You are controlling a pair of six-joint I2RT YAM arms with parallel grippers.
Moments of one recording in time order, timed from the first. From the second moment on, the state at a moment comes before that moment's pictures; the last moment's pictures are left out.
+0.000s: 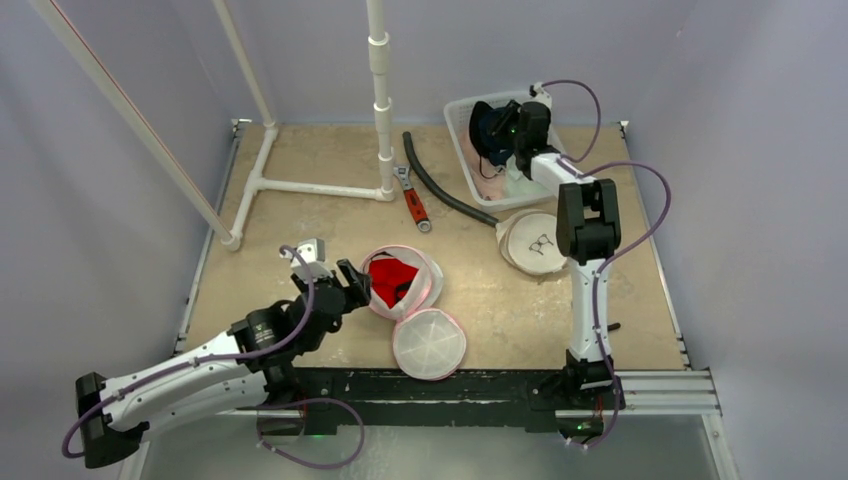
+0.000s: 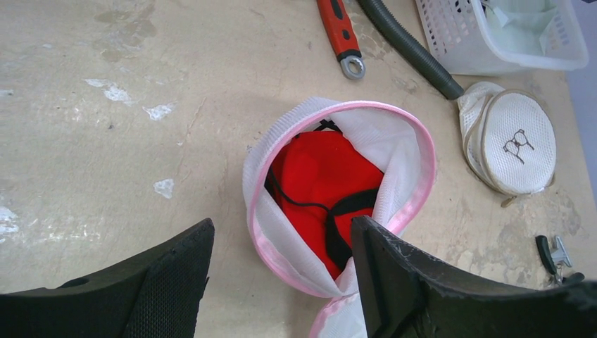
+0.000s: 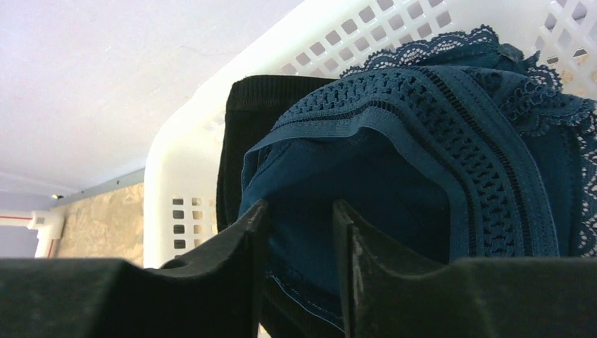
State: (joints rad) left arm -1.05 0.62 0.50 -0.46 -0.77 -0.94; right arm 0.15 2.37 1.84 0.24 -0.07 0.63
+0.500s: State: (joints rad) left arm -1.05 0.47 0.56 -0.64 -0.85 -1.00; right arm 0.32 1.70 1.52 0.21 0.06 0.64
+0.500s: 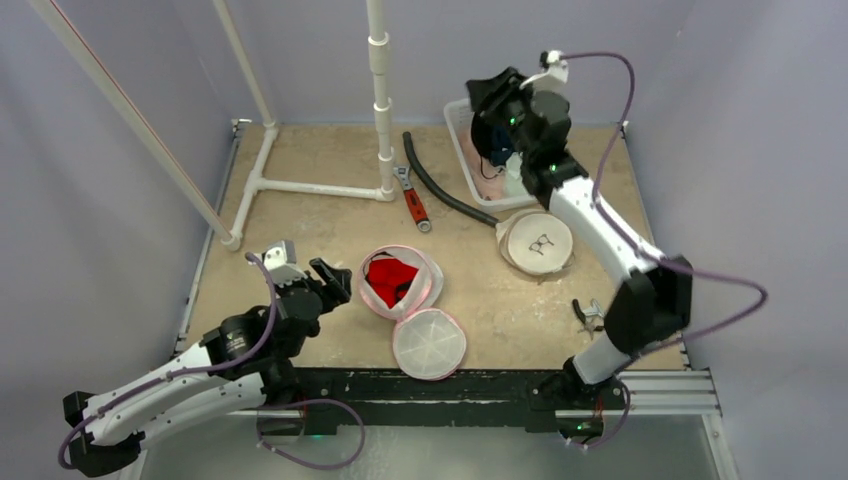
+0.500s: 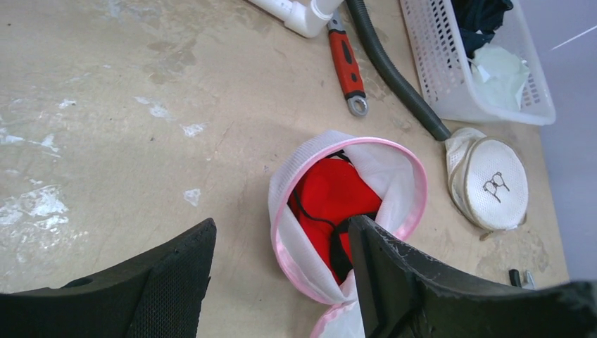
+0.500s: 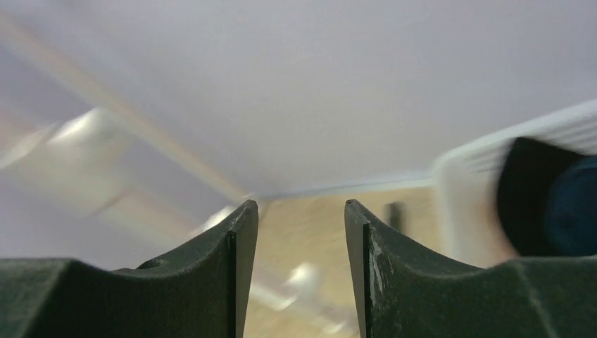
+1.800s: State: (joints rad) left arm -0.93 0.66 0.18 -0.09 -0.57 -1.12; right arm 0.96 1.40 0.83 0.16 0.03 0.50
